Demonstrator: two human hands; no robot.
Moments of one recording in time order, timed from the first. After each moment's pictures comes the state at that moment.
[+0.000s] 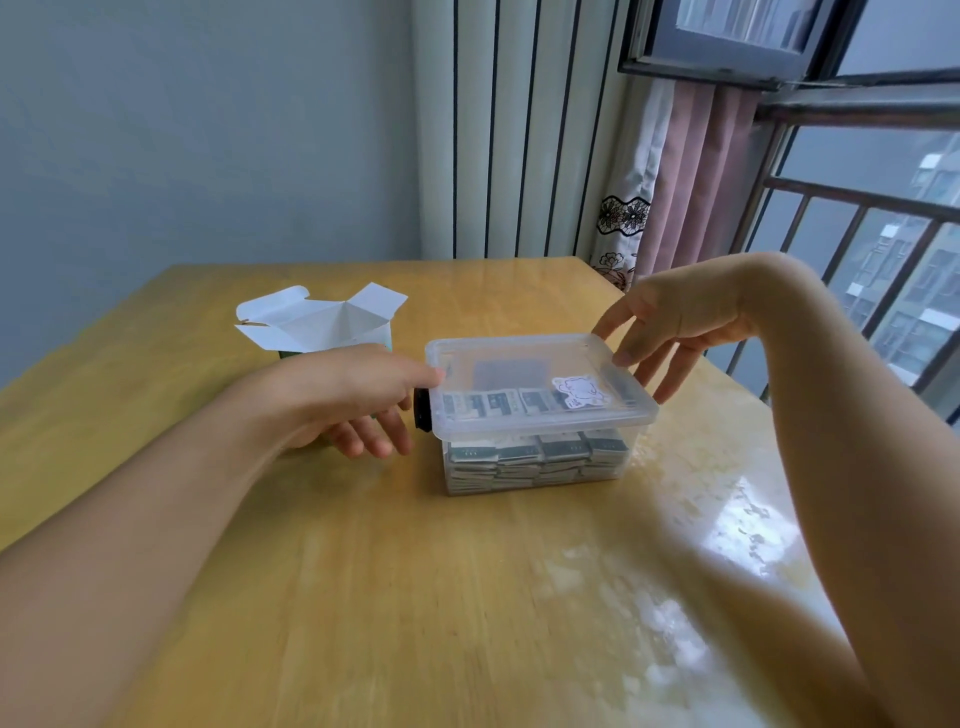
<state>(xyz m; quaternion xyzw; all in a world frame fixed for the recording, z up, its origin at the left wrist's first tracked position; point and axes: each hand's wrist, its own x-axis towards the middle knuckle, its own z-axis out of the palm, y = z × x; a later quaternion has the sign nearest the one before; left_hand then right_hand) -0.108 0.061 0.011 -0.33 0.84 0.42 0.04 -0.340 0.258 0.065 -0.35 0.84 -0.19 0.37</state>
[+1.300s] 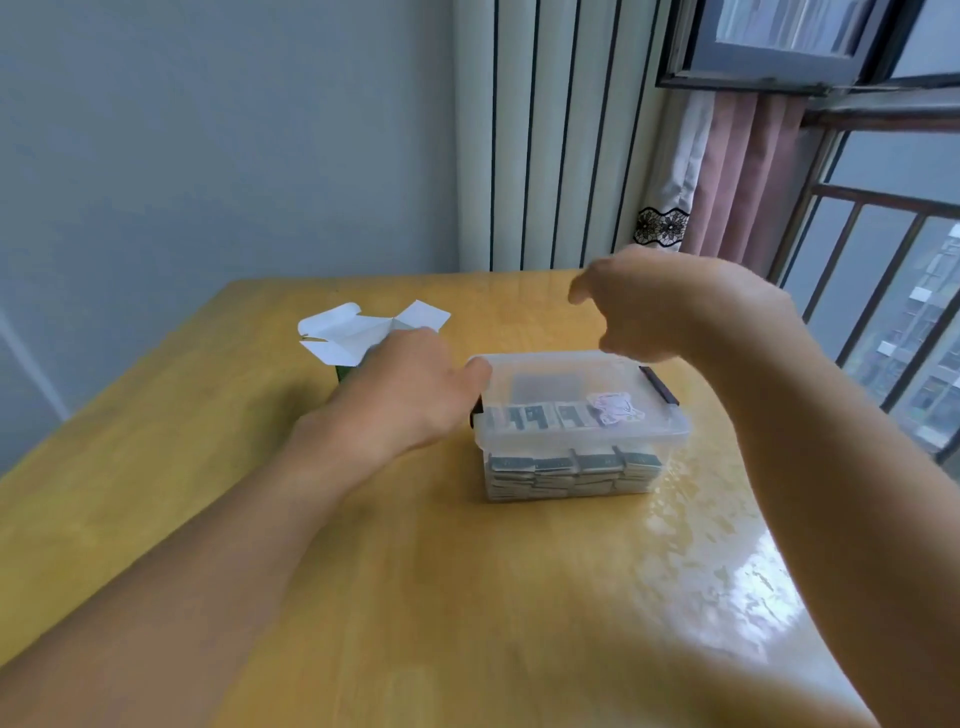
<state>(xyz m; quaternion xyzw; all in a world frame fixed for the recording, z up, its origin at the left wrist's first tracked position) -0.095 0.093 0.024 -0.30 0.92 0.21 -0.16 -0.244 0.223 0.090 -0.45 0.88 0.09 -0.09</state>
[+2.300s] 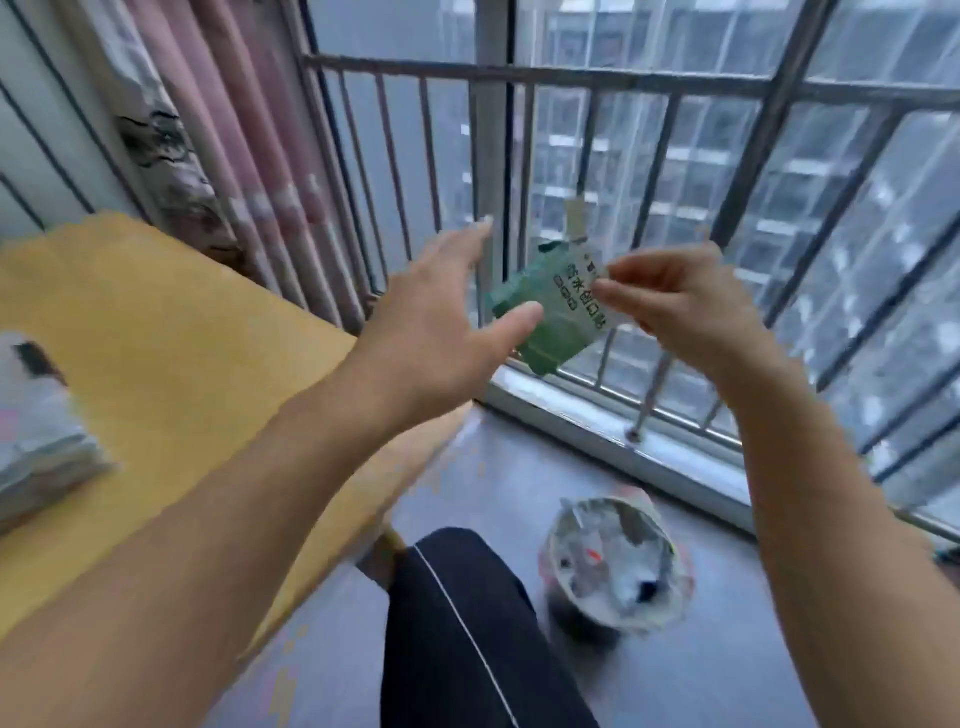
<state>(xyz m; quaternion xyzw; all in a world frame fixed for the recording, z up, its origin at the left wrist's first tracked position) -0.218 0.443 0.020 0.19 0.92 0.34 -0.12 -0.245 0.674 -0.008 -0.11 0.83 -0.54 -0.11</state>
